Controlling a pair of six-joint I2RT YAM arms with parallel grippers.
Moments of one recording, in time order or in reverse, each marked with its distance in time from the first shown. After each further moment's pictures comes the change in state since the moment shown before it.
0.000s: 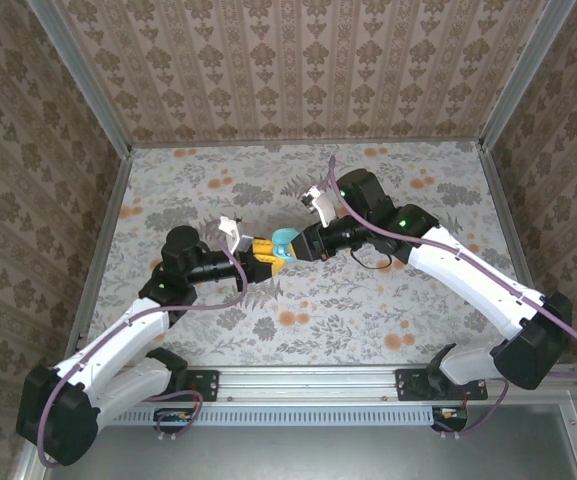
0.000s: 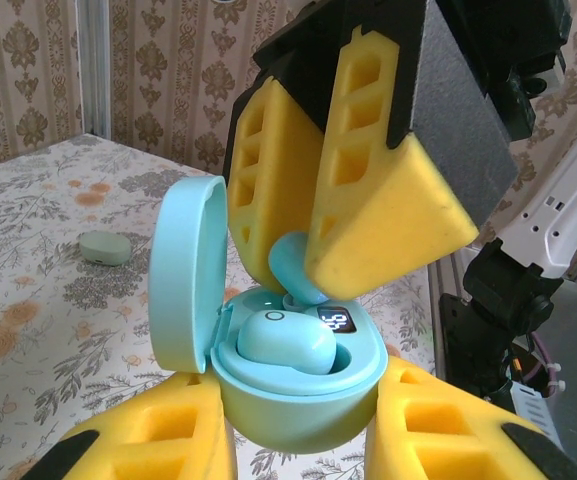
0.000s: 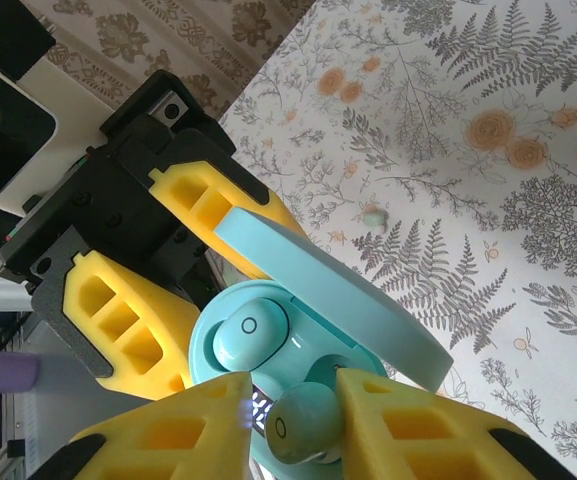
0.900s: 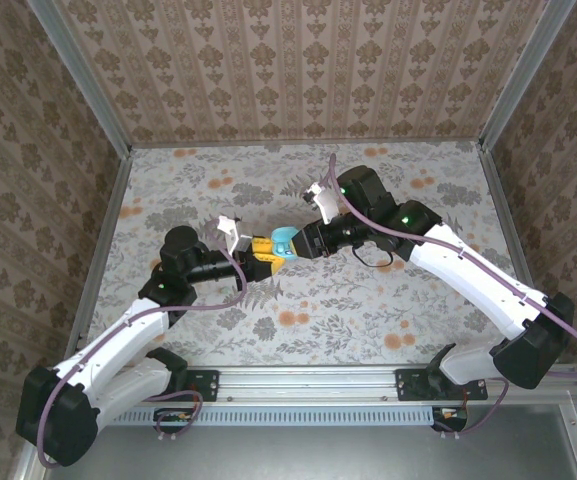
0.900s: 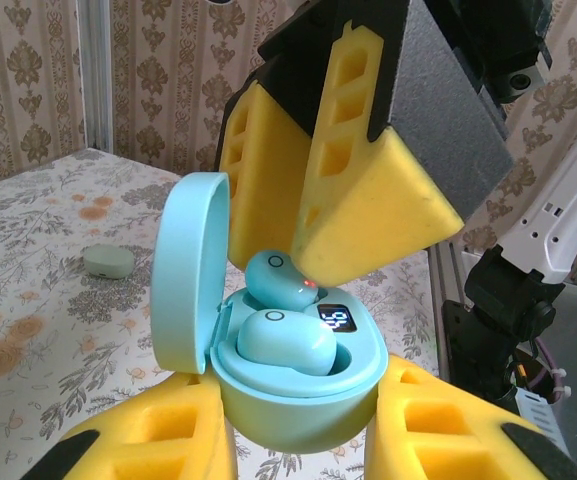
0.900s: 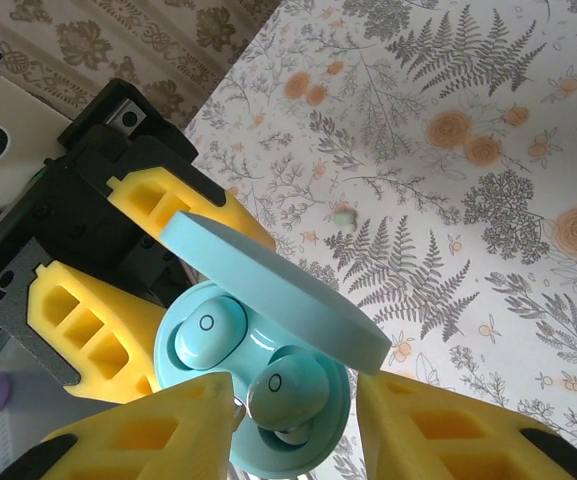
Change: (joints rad) left arm 0.000 -0.003 0.000 0.023 0.000 0.000; right arm 0.001 0.004 0.054 -0.076 0.086 0.004
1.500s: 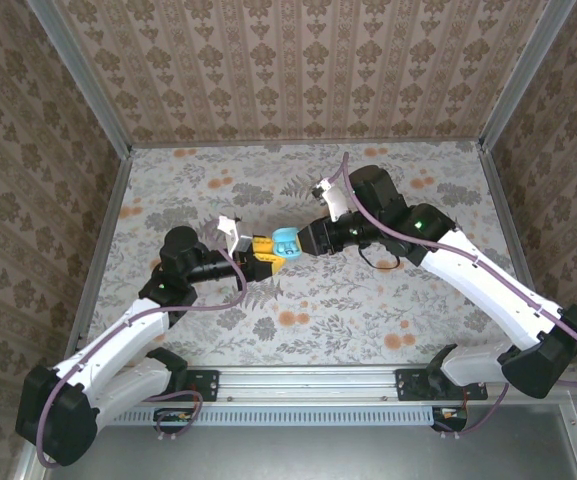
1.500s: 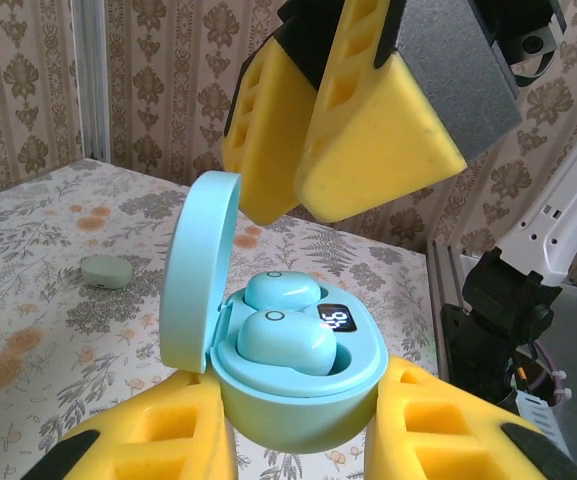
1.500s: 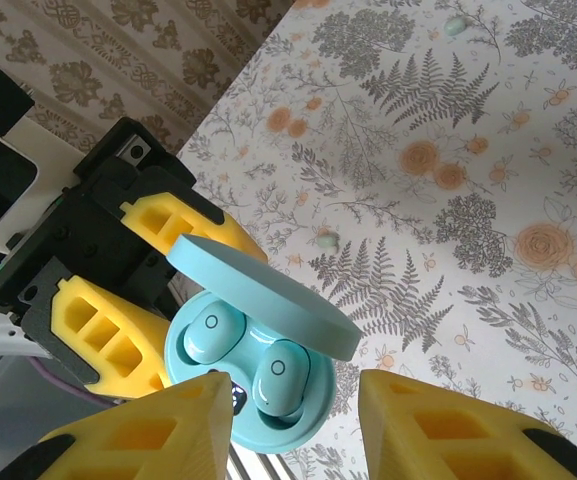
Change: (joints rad) left arm -0.006 0.000 0.000 0.022 0.000 0.000; right arm 0.011 -0.061 0.000 0.001 0.070 0.035
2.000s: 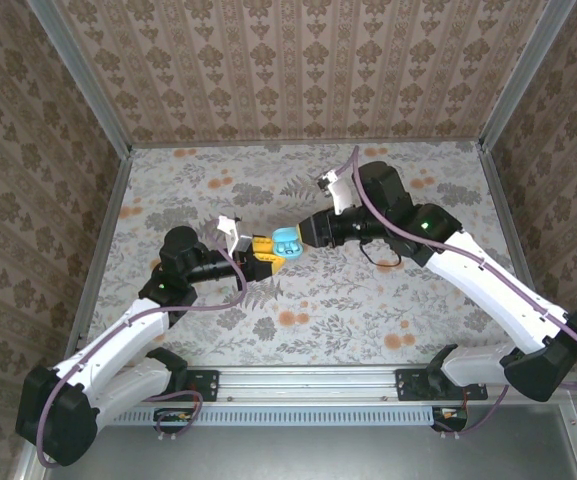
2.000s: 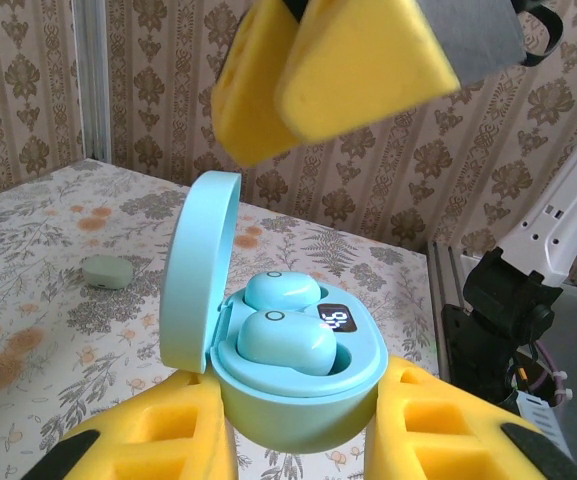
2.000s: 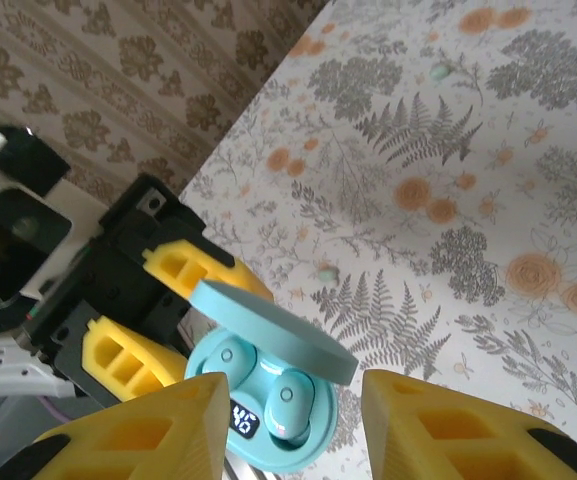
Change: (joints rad) left arm 0.000 0.000 0.001 0.000 0.000 0.000; right arm -0.020 -0.022 0.014 0.051 0.031 0.053
